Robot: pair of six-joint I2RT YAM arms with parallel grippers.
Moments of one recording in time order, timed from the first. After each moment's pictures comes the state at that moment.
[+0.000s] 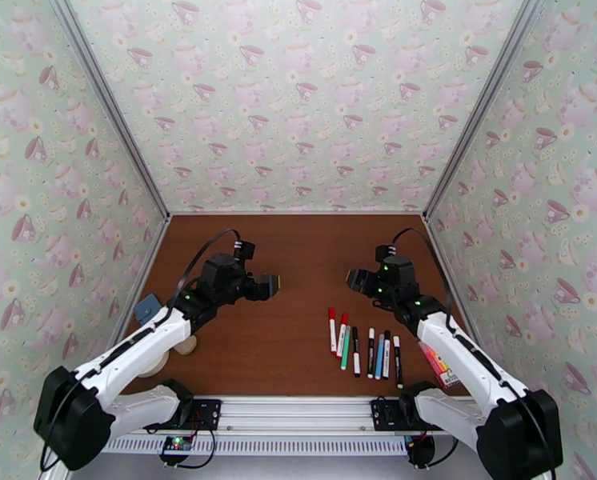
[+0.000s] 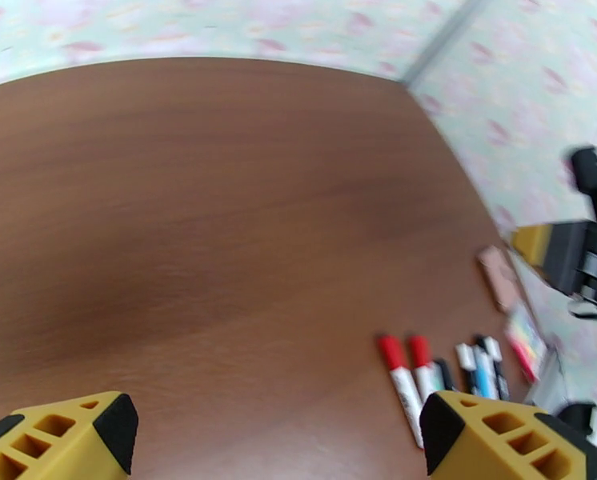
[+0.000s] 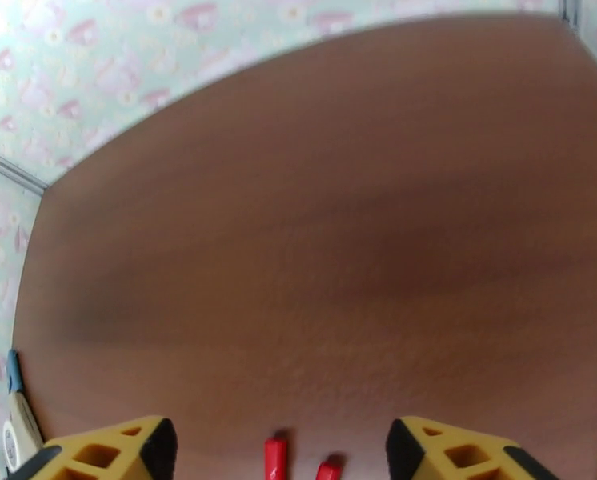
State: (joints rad) left arm -0.52 1.16 0.82 -0.23 0.23 -0.38; right arm 0.33 1.13 0.78 -0.38 -0.09 0.49
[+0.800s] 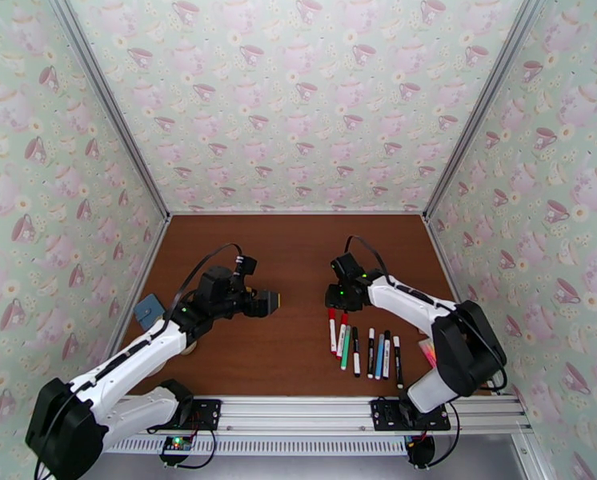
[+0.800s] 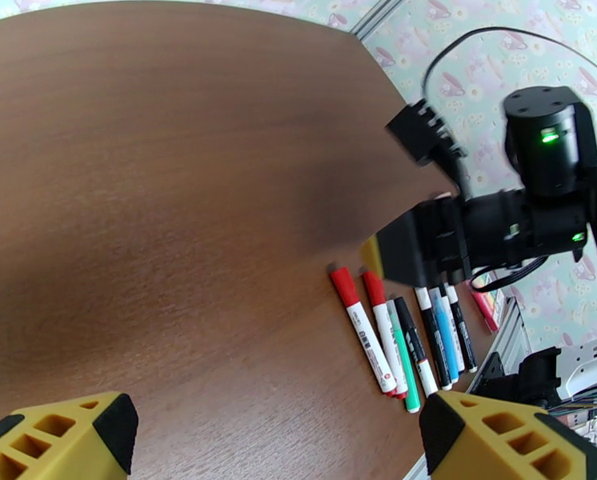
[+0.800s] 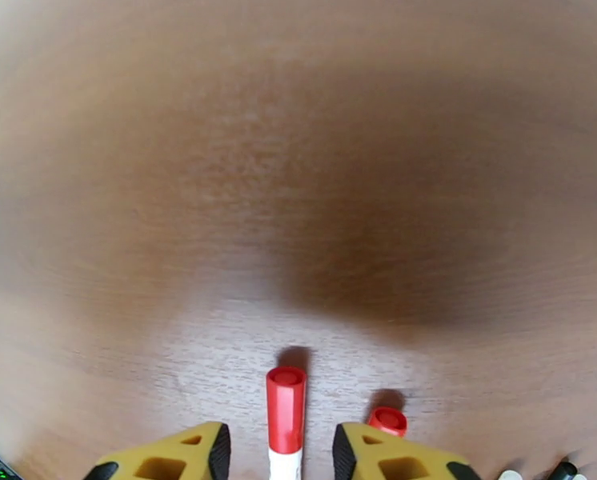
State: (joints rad) left arm -0.52 1.09 0.70 -0.19 0.33 -0.44; right arm 0.56 1.62 1.02 -0.64 -0.01 0.54
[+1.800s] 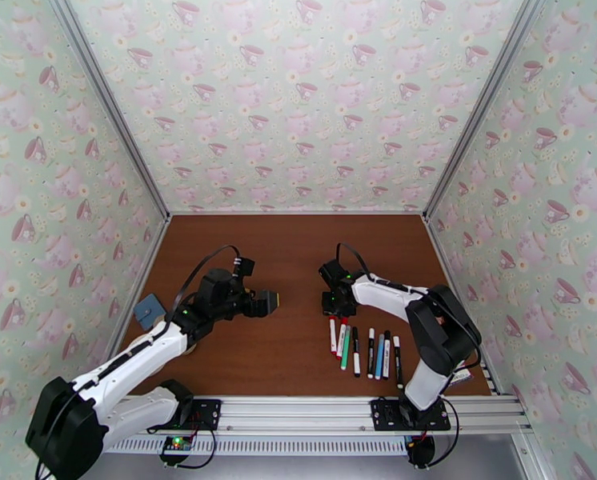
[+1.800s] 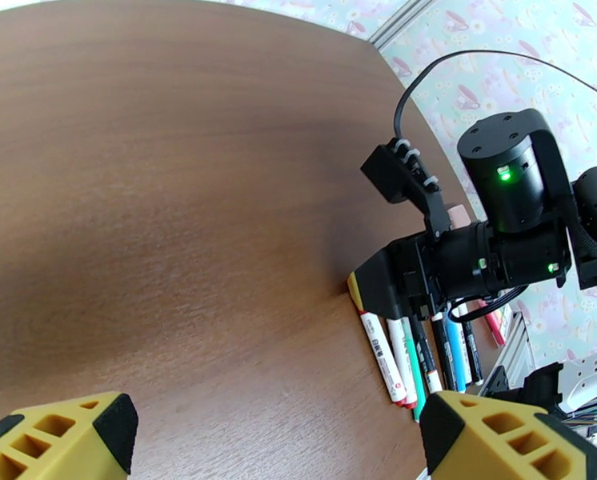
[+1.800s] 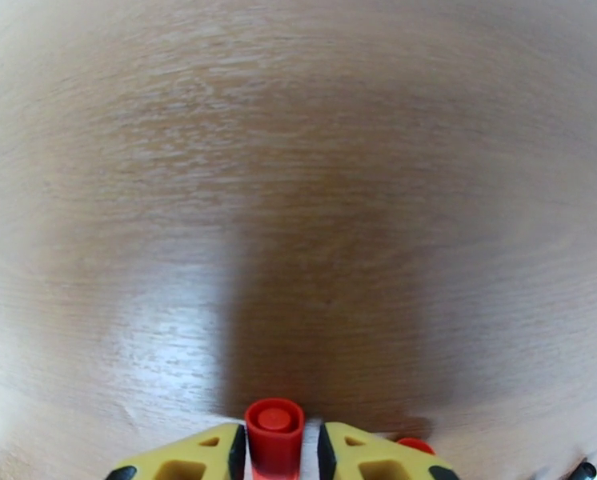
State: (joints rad) left arm -0.52 1.09 0.65 -0.15 0.29 -0.49; right arm 0.60 1.74 1.04 -0.65 0.03 0.58
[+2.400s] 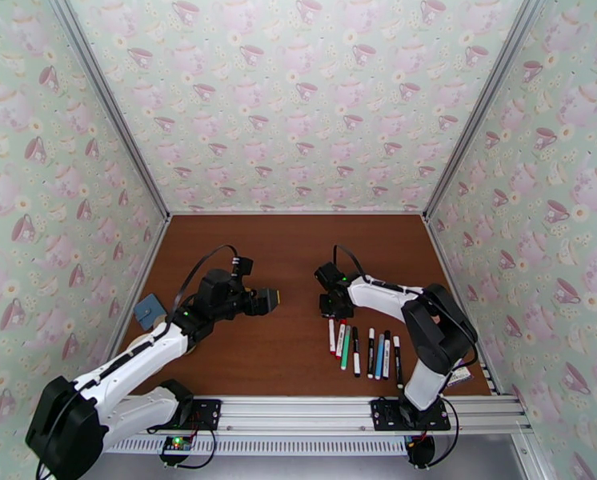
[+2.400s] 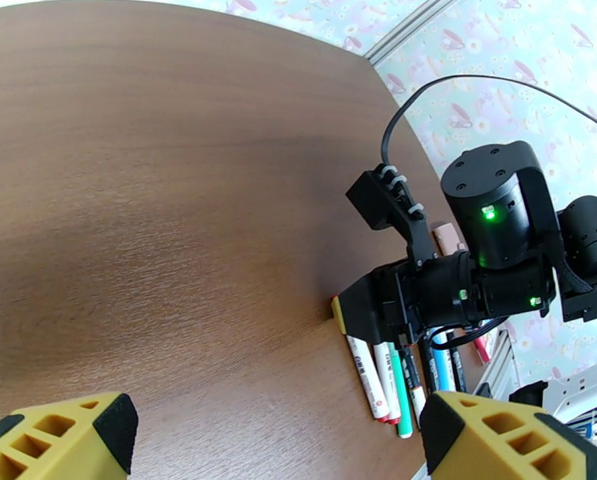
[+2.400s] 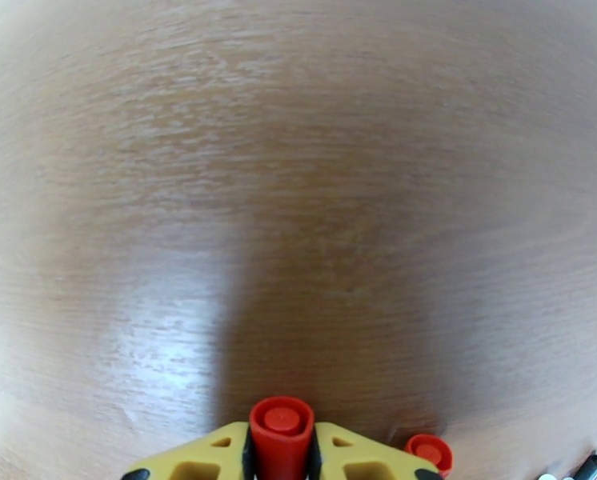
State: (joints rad) left arm -0.52 1.09 0.63 -0.08 0.31 -0.55; right arm 0.63 1.75 1.04 -0.64 0.05 0.61
